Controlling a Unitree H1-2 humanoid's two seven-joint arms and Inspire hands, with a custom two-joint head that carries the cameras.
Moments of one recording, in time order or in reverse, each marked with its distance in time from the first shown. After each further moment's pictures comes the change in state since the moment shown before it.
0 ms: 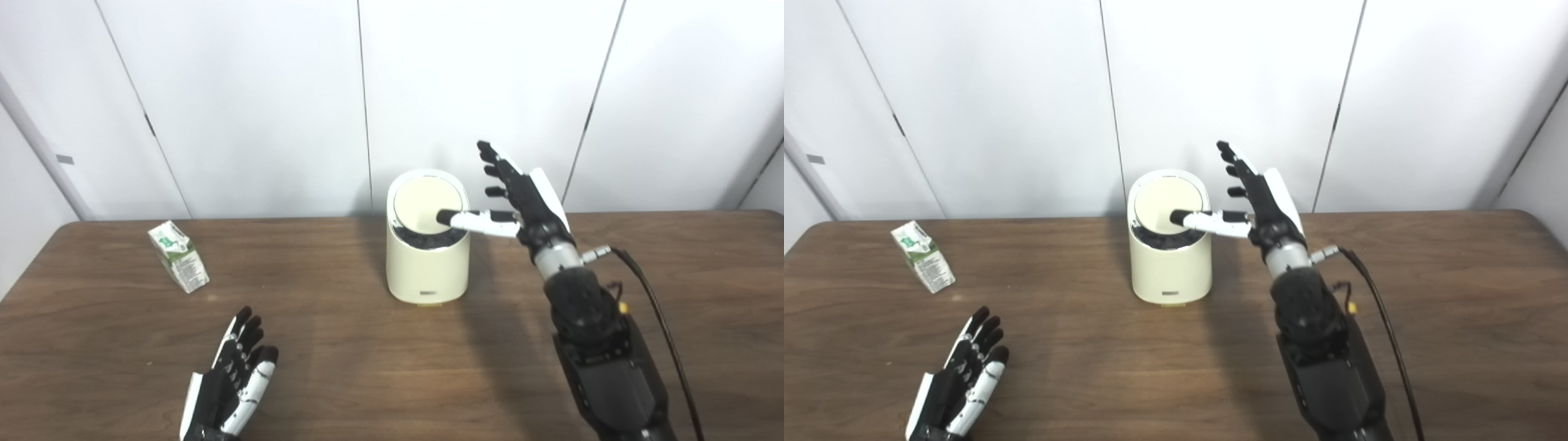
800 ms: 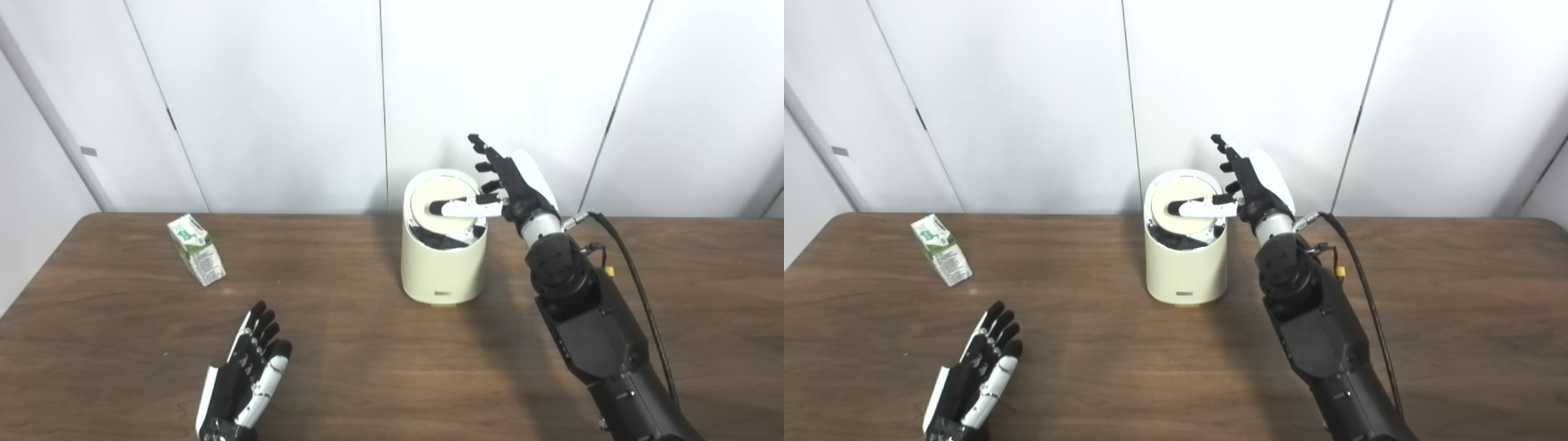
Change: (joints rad) left arm -0.001 -0.013 -0.007 0.008 -0.031 -0.007 0.015; right arm -0.129 -0.011 0.056 0.244 -0.059 -0.029 -0.014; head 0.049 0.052
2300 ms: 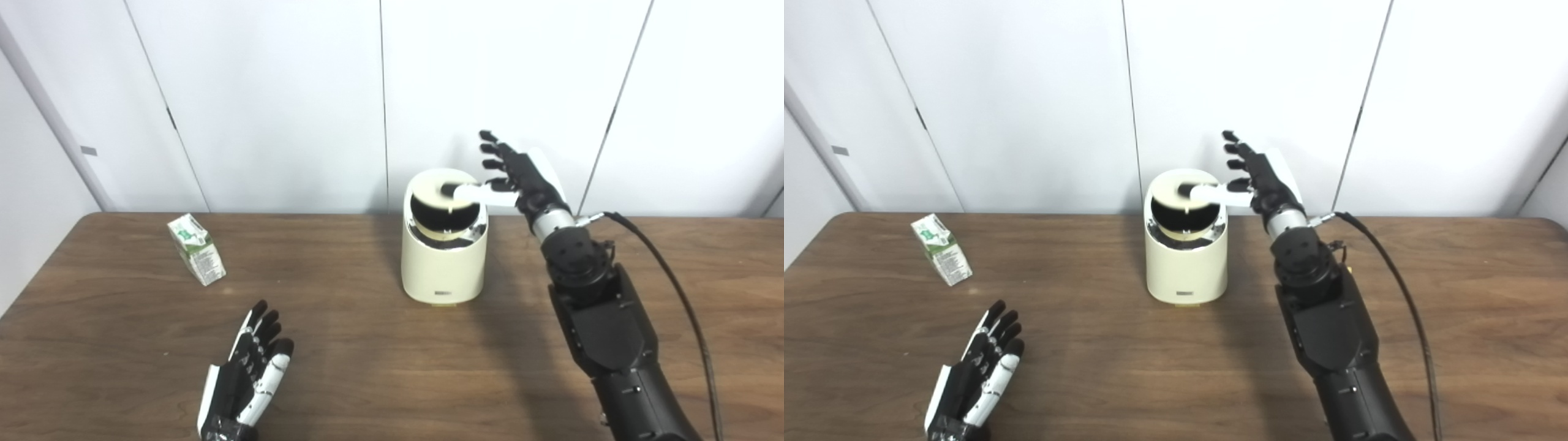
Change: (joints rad) left arm -0.003 0.000 -0.005 -0.010 0.026 0.014 0.008; right arm 0.001 0.077 -0.248 -0.102 0.268 0.115 0.052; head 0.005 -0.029
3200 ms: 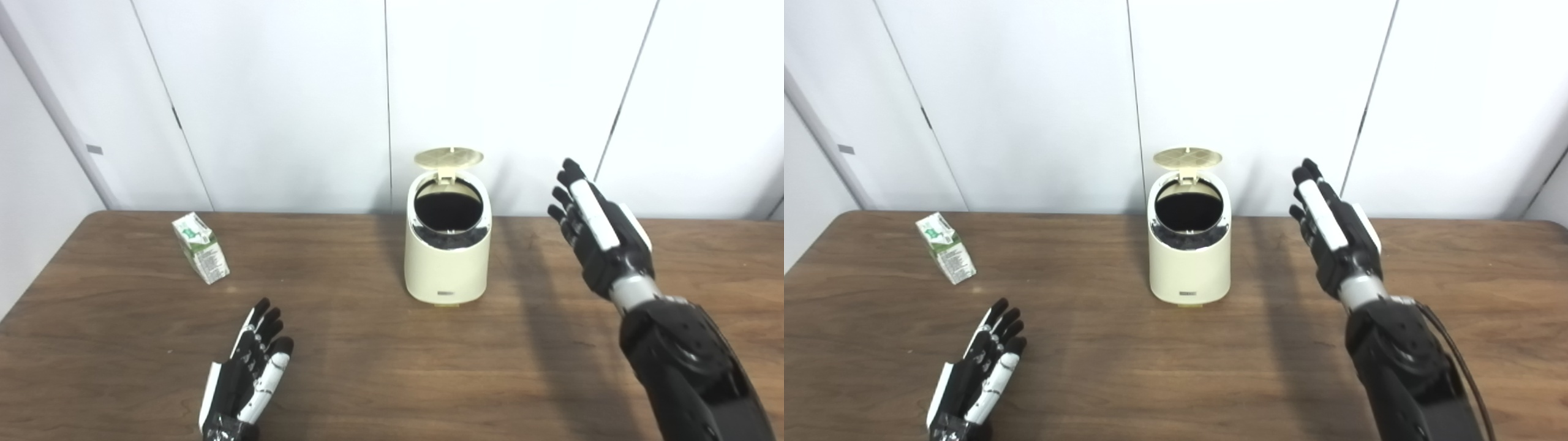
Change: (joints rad) left arm -0.017 0.014 0.009 0.033 -0.012 -0.026 -0.006; right arm 0.390 -0.269 0.147 -0.440 0.720 0.011 -0.329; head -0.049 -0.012
